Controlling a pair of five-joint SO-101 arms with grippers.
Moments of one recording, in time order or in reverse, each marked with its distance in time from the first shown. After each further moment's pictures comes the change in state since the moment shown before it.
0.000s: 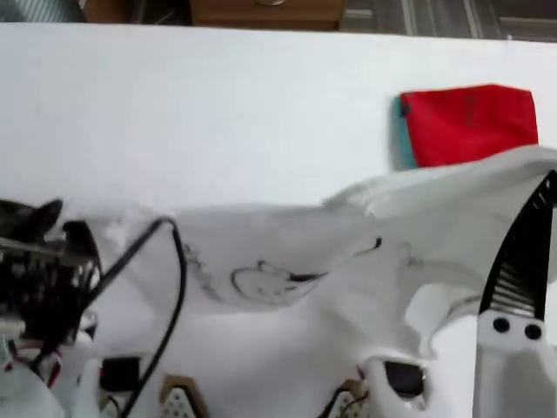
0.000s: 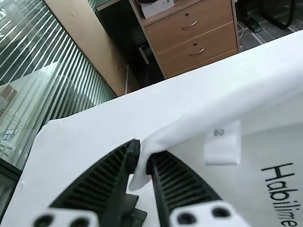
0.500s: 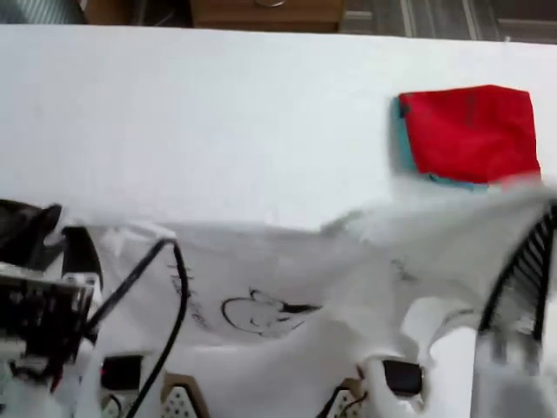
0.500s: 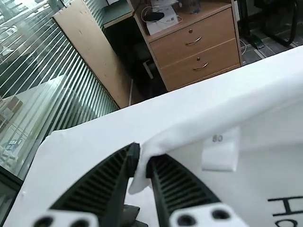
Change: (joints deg) left arm 0.0 -1.8 4.0 -3.2 -0.1; right arm 0.0 -1.3 3.6 -1.1 0.0
